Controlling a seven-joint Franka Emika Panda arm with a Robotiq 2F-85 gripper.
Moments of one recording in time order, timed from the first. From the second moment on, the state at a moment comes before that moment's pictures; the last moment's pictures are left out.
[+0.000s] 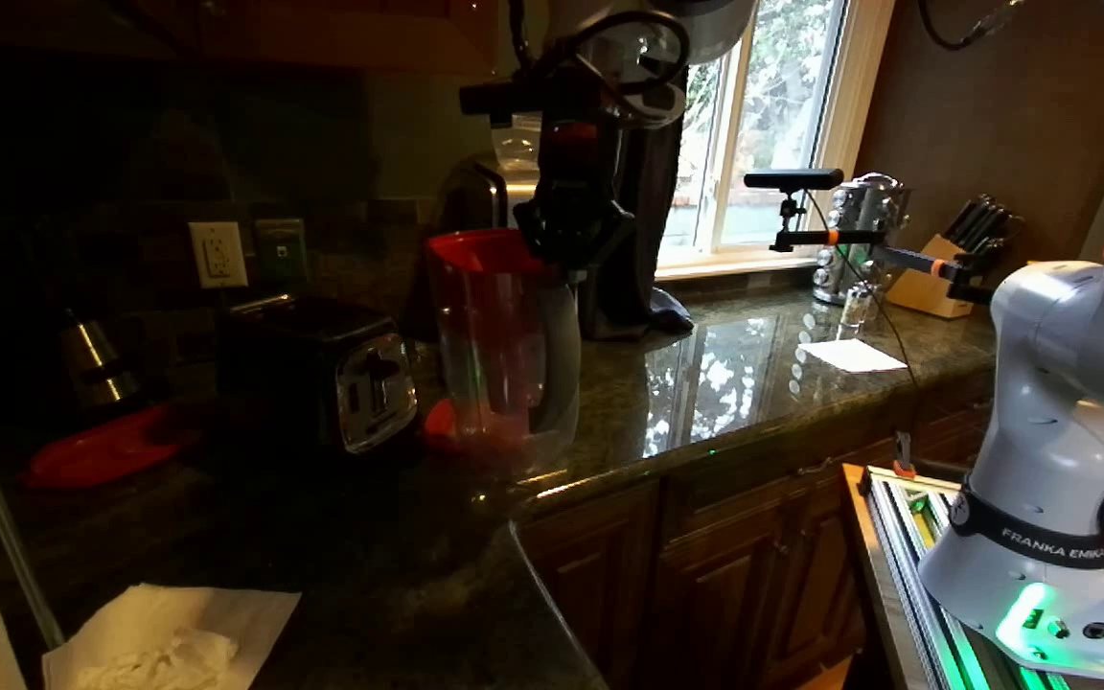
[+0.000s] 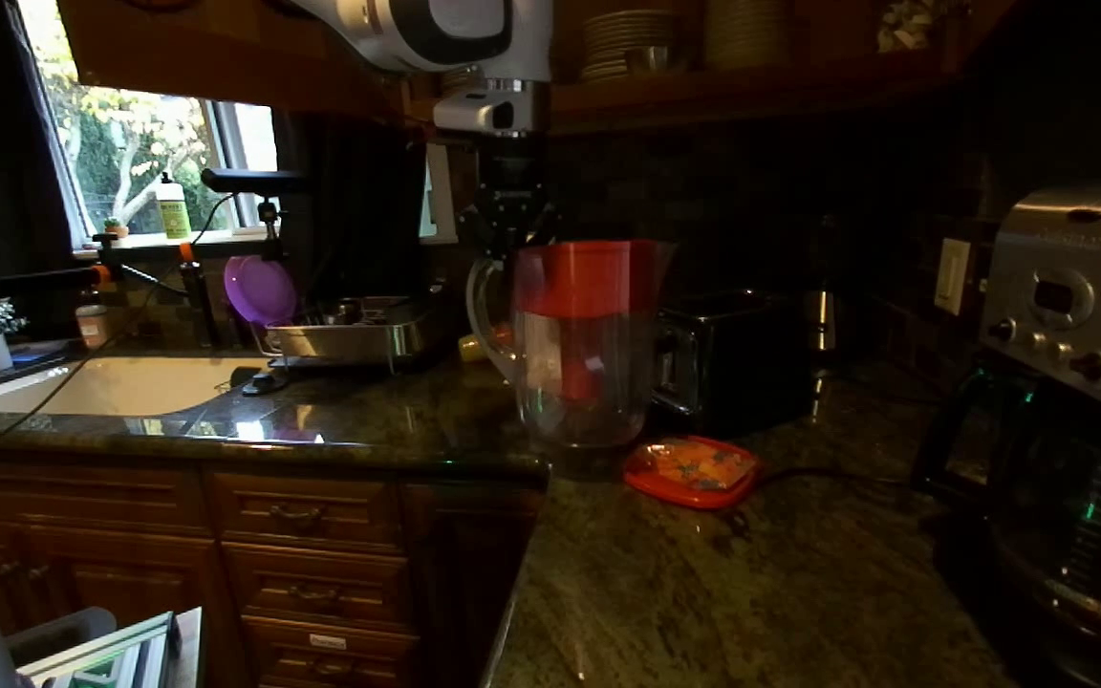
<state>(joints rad) 0.07 -0.20 0.12 -2.10 0.21 1.97 1.97</state>
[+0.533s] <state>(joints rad) -0.02 -0.27 0.06 -2.05 0.16 1.96 1.97</state>
